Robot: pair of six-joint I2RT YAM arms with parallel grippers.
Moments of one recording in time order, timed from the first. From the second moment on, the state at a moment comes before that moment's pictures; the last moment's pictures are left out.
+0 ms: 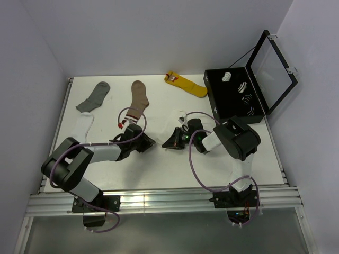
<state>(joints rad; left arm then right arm) -0.62 1.55 0.56 0.23 -0.06 -1.25 0.53 1.94 0.64 0.73 -0.64 0.94</state>
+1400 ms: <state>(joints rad) -0.64 1.71 0.74 0.20 -0.05 -1.25 0.53 1.93 0.69 0.63 -0.66 0.91</state>
